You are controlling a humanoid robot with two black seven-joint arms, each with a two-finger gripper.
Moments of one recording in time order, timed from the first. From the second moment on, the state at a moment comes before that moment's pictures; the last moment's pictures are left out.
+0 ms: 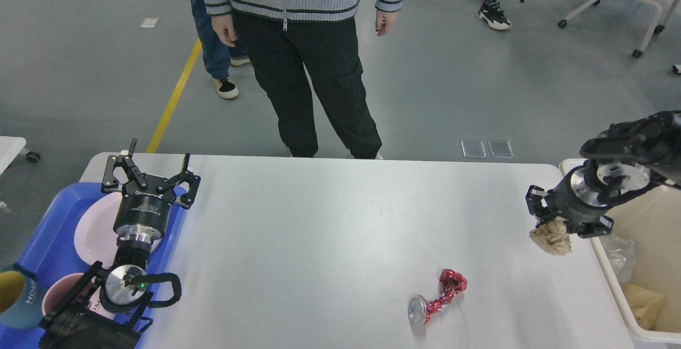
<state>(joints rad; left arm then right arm) -0.30 0.13 -1.29 -0.83 0.08 -0.47 -0.34 1.67 -0.40 -1.24 1.10 0.19 0.45 -0.29</state>
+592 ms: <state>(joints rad) -0.30 0.13 -1.29 -0.83 0.08 -0.47 -0.34 2.36 -0.37 -1.34 1.63 0.18 0.63 -0.28</state>
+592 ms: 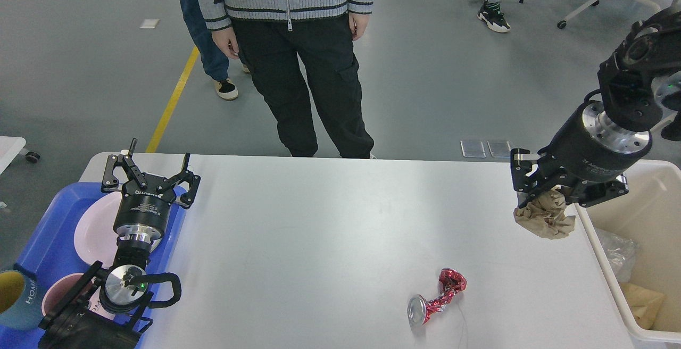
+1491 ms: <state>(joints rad) -0.30 0.13 -1.29 -0.83 0.08 -0.47 -0.34 1.59 -0.67 -1.33 0.93 0.05 0.39 -0.15</state>
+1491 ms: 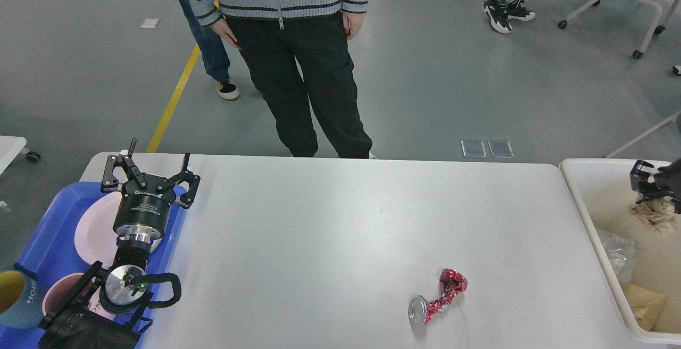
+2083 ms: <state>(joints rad) -0.30 0.13 -1.29 -0.83 0.08 -0.47 -0.34 0.66 -0.41 -0.96 0.20 0.06 -0.08 -0.16</state>
